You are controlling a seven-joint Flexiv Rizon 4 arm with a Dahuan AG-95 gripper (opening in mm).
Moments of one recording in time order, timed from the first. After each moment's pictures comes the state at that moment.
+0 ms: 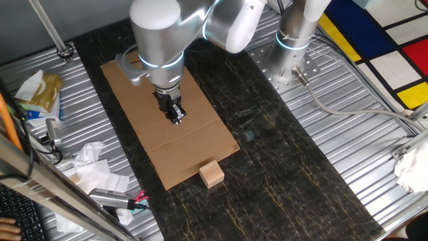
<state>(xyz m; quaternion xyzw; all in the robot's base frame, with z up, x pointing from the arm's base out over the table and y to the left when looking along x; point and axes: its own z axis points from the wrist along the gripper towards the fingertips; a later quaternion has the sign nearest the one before) 0.525 0.096 0.138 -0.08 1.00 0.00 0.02</state>
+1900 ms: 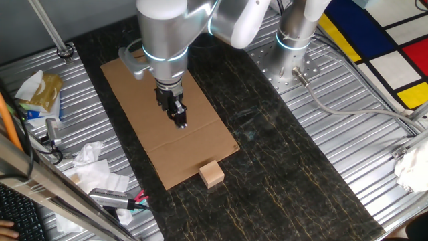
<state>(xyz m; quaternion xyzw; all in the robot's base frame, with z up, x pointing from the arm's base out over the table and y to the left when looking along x) 0.521 0.107 0.151 -0.07 1.00 0.02 0.04</state>
